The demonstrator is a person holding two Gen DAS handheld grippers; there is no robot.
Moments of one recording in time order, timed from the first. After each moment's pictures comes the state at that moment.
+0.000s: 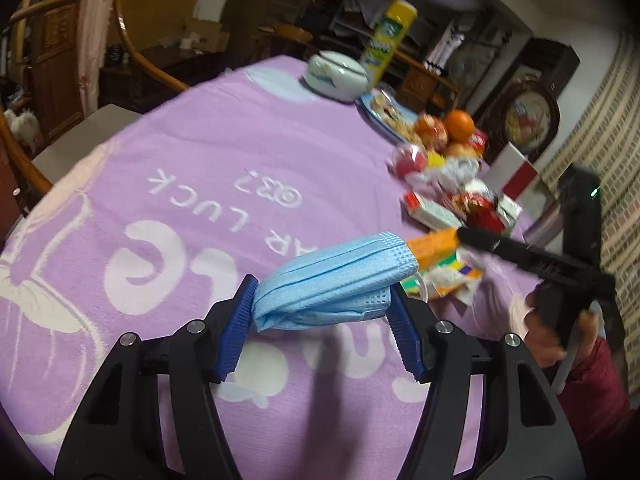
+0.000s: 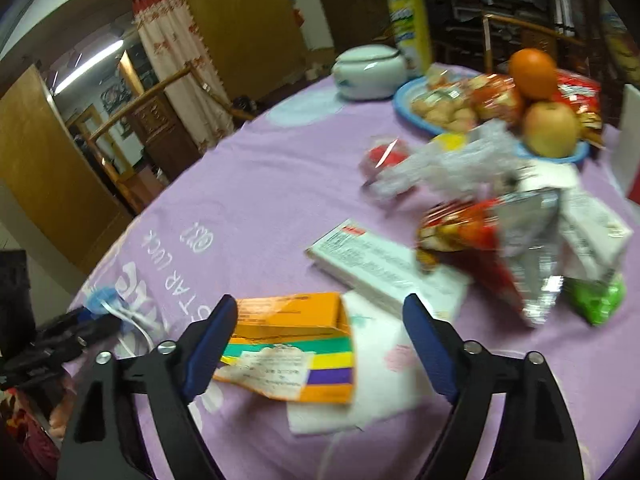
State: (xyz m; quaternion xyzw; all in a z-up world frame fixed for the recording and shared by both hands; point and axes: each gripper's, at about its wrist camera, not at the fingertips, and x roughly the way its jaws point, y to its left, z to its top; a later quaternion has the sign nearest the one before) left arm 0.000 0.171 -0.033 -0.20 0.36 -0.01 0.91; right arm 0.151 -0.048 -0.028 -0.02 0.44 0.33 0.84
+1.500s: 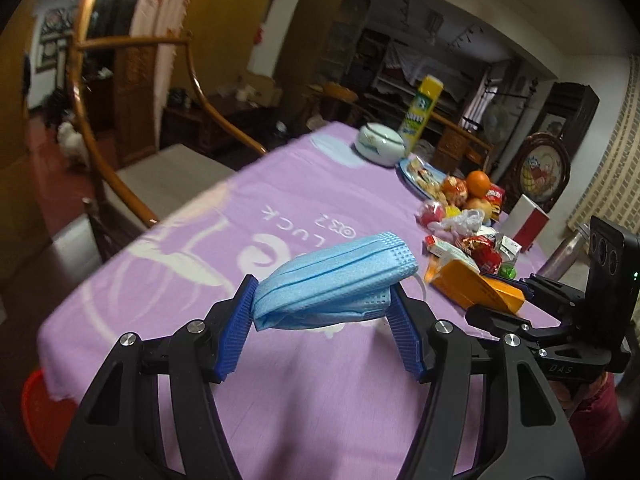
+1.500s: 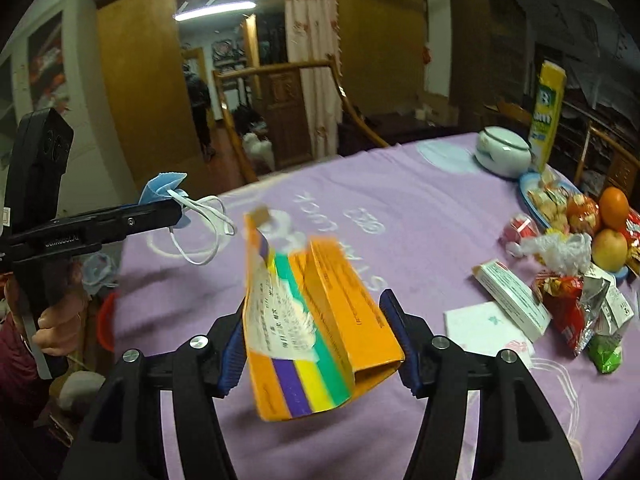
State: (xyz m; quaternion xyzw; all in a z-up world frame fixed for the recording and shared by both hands) left arm -0.126 0.177 0.027 -0.19 0.27 0.10 0.94; right arm 0.002 -0.008 0.037 -0.15 0.31 0.49 0.80
